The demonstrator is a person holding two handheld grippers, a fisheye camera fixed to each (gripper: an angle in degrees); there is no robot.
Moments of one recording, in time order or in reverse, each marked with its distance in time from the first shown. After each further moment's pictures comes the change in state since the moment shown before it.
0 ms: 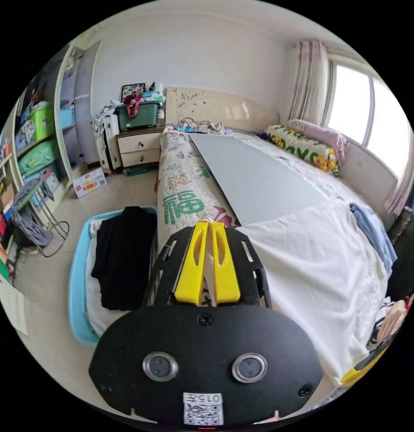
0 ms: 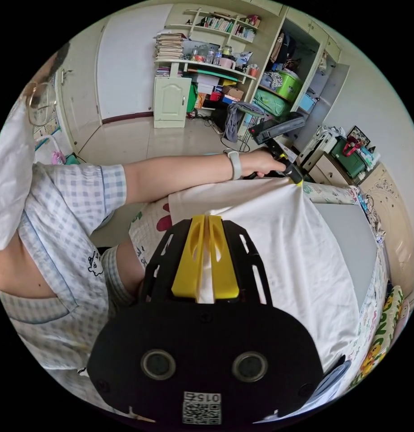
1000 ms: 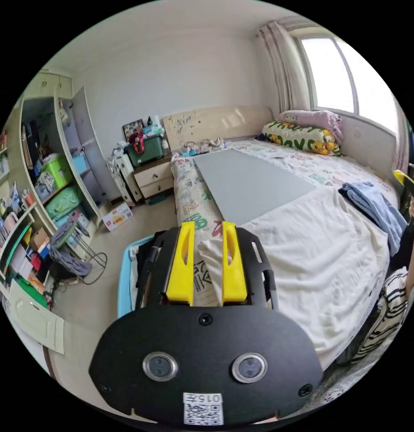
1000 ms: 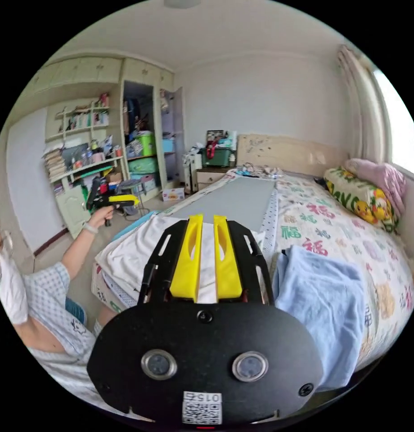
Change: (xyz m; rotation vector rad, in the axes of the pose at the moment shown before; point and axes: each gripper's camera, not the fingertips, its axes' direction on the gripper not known) left arm 0.127 -0.151 -0.201 0.192 -0.104 0.194; right arm 0.194 0.285 -0.313 0.441 0.370 0.774
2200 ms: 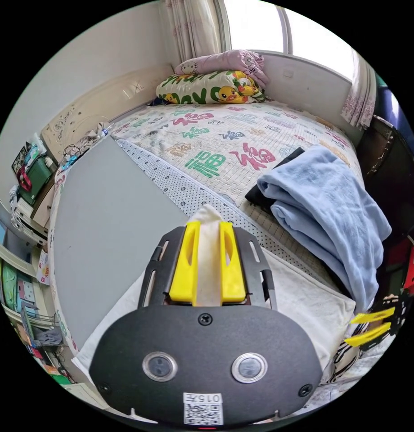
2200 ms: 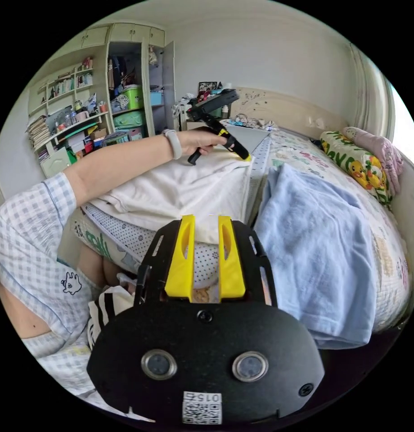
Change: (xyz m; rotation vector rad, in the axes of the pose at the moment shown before) left arm 0.454 -0.273 0.386 -0.339 0.398 0.288; right arm 0.068 0.091 -0.012 -0.286 0.157 -0.068
